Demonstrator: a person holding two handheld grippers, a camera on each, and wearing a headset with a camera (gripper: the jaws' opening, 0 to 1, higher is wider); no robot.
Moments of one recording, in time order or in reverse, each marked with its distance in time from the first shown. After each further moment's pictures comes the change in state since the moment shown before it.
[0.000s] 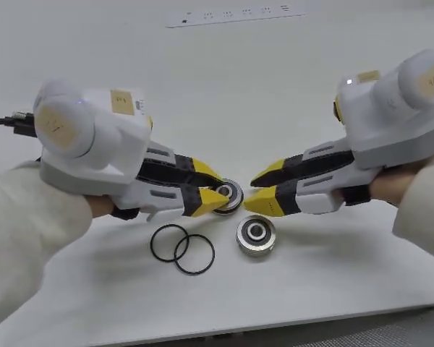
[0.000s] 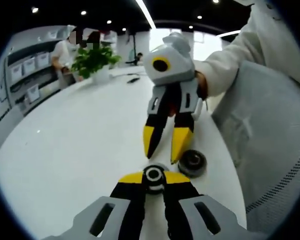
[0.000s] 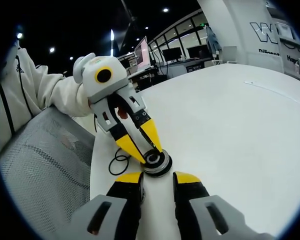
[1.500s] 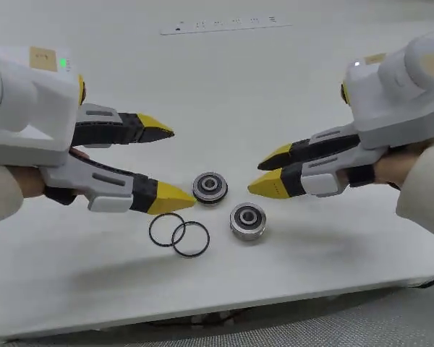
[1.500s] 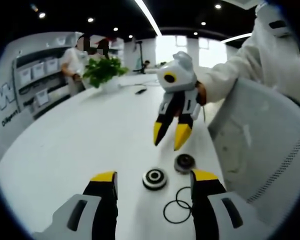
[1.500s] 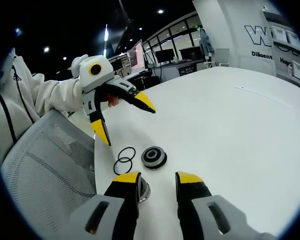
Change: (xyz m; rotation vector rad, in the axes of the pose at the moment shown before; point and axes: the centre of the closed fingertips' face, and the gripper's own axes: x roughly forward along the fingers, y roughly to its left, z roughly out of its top) left arm -0.054 0.003 0.013 -0.011 -0.063 0.064; right arm -0.027 0.007 0.009 0.008 -0.010 -0.080
